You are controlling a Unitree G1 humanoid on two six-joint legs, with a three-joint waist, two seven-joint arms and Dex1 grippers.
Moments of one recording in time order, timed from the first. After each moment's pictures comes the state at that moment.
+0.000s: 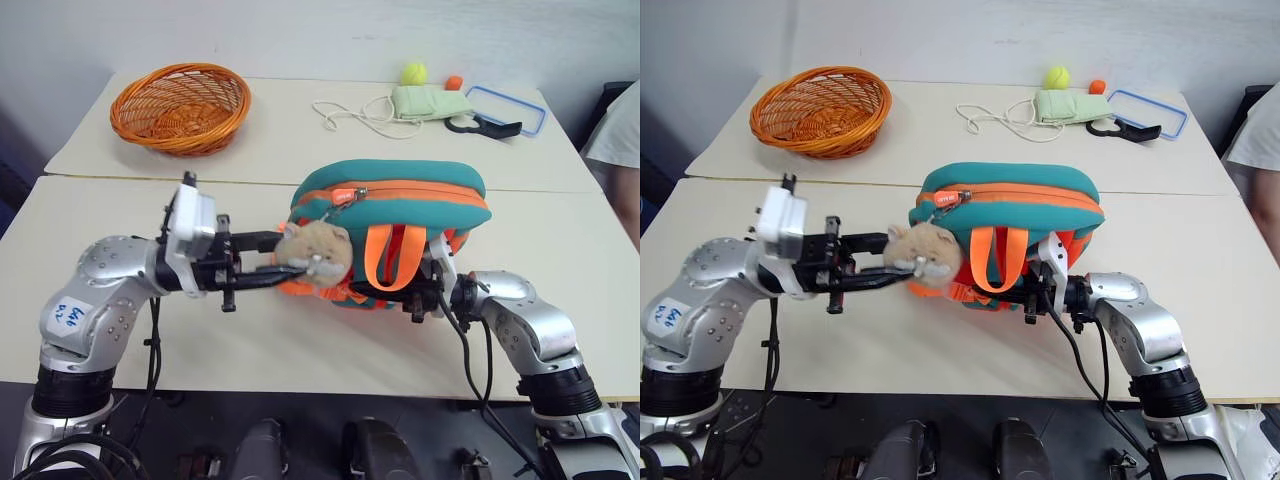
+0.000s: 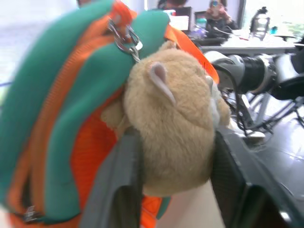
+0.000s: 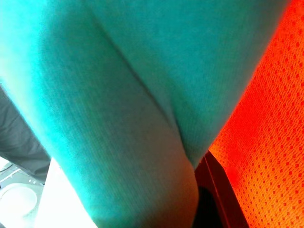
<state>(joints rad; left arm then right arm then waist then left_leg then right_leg) -0.47 0.69 0.15 -0.31 -0.74 0.51 -1.03 -0.41 -0.54 0.09 -0.14 0.56 0.48 1.10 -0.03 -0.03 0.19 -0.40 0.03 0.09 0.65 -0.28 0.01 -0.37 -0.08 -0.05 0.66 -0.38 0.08</state>
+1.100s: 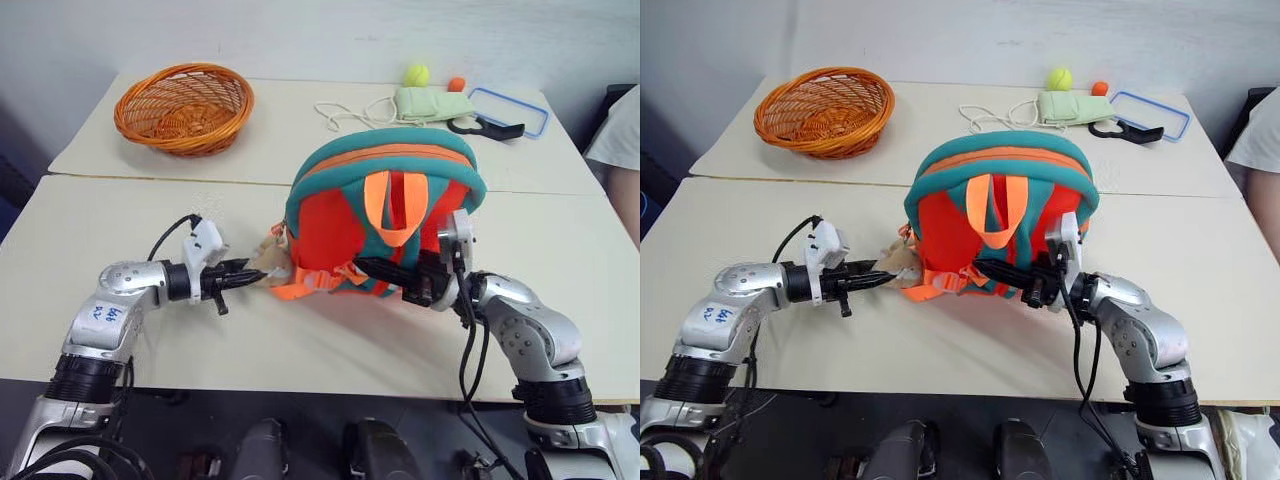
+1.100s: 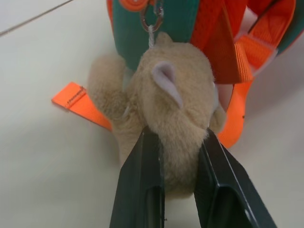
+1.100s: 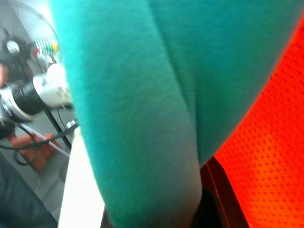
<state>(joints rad) -0.38 0.70 -0.04 0.05 -0.34 0.33 -0.93 -0.36 -0.45 -0.05 -0.21 0.77 0.59 0.95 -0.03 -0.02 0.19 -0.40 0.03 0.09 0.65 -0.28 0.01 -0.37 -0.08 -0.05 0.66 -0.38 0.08</state>
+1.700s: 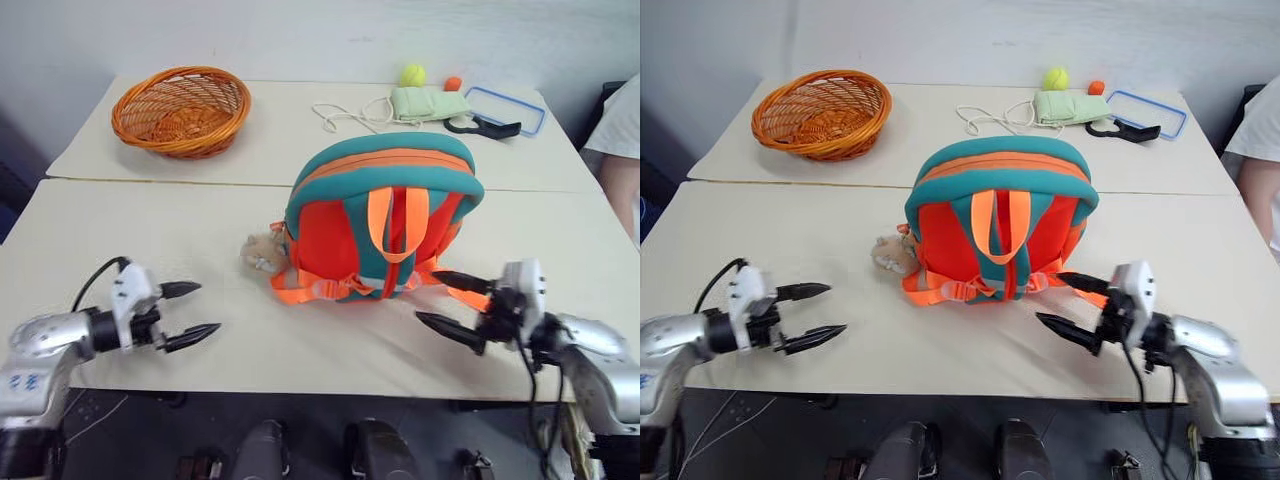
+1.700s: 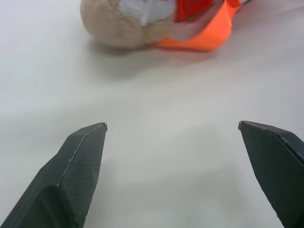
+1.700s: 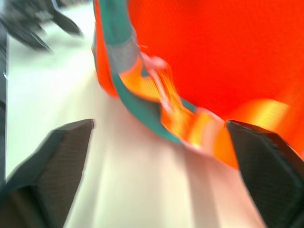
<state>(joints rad) 0.07 0.82 0.33 -0.04 -0.44 0.19 -1.09 -0.02 -0.75 -0.28 -0.15 0.58 0.24 1.14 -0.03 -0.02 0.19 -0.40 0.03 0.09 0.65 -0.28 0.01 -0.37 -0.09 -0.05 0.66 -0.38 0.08</state>
